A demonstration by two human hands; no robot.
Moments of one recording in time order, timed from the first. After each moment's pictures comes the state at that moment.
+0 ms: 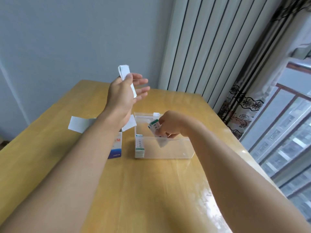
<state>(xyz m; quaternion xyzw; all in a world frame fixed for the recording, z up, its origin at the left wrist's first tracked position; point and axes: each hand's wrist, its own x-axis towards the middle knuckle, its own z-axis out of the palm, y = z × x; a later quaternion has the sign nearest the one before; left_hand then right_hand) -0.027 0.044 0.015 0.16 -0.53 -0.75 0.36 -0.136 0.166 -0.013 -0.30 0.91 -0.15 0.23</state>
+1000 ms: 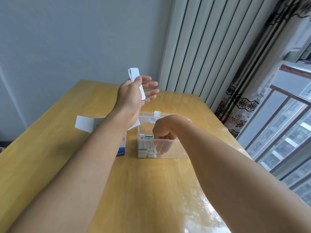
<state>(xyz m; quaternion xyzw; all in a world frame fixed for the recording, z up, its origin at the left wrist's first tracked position) -0.023 0.048 0.015 0.14 -0.53 -0.77 0.33 -0.113 0.131 -0.015 -0.25 0.91 -0.03 0.33</state>
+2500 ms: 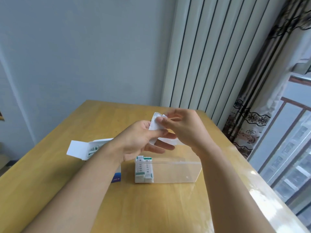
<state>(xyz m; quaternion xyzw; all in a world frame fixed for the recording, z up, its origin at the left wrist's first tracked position) -0.022 0.065 0.003 0.06 -0.68 -0.73 0.04 -0.124 0.192 0.021 -0.35 0.79 -0.51 0.04</state>
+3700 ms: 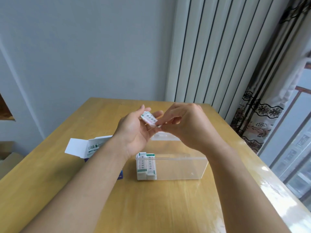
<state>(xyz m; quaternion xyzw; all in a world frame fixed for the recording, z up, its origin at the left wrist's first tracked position) -0.041 0.059 -0.004 0.15 -0.39 -0.89 0.18 -0.122 0.202 0.019 -0.49 0.77 -0.41 -0.07</state>
